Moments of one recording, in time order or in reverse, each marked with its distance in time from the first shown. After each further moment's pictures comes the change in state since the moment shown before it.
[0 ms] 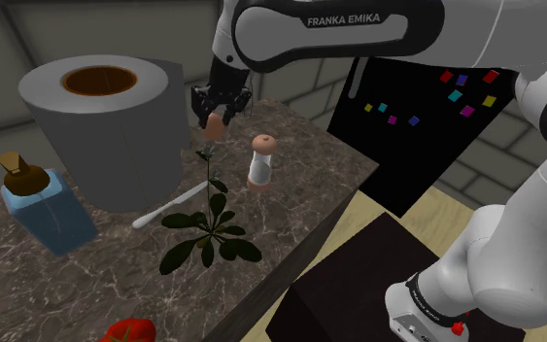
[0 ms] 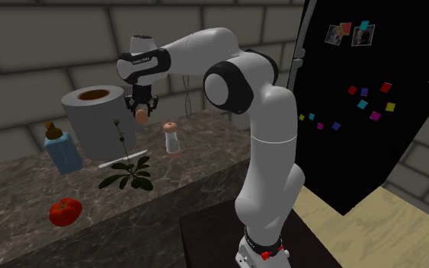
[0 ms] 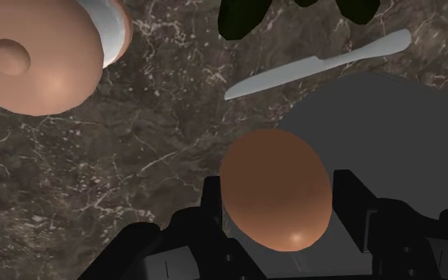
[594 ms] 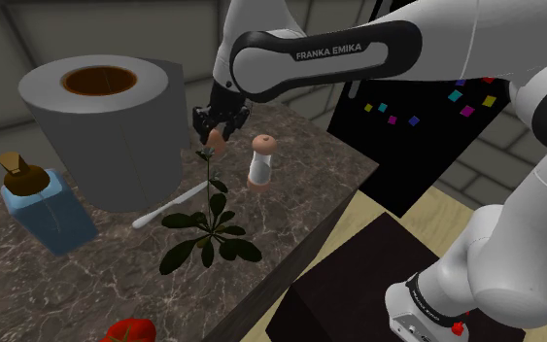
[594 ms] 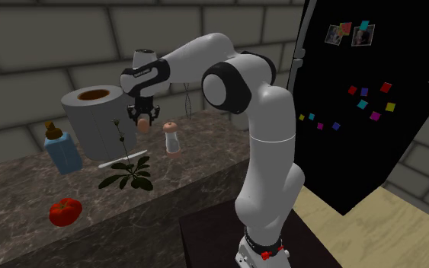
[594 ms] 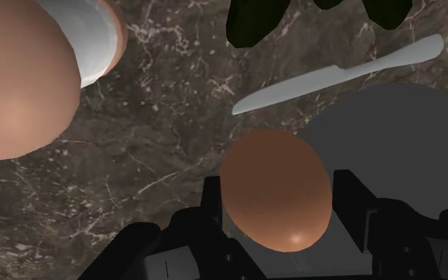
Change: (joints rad) arm 0.002 0.020 0.001 -0.097 0.004 0.117 -0.009
